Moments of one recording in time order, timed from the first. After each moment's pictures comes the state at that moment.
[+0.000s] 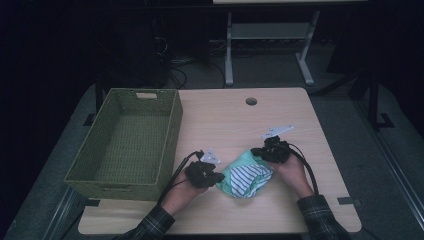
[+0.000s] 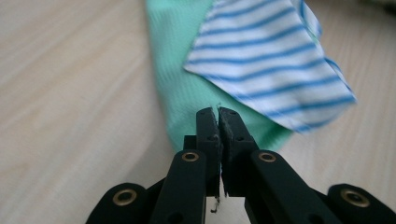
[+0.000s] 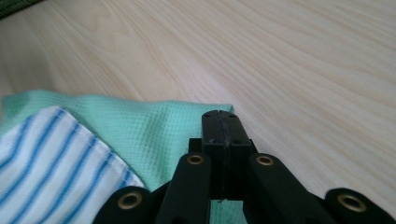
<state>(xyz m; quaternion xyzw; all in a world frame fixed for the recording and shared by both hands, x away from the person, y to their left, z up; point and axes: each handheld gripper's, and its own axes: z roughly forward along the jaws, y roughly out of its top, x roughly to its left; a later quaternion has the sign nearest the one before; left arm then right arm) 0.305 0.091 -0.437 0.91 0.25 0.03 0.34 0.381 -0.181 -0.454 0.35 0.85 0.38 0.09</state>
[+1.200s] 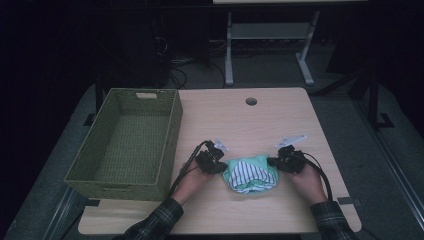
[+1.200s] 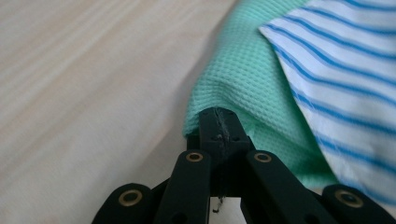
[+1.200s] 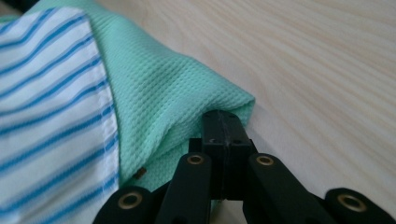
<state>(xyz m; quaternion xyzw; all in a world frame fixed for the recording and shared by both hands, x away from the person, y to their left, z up) 0.363 0.062 -0.454 0.91 0.30 0.06 0.29 0.351 -0.219 -0.463 0.39 0.86 0.32 0.11</state>
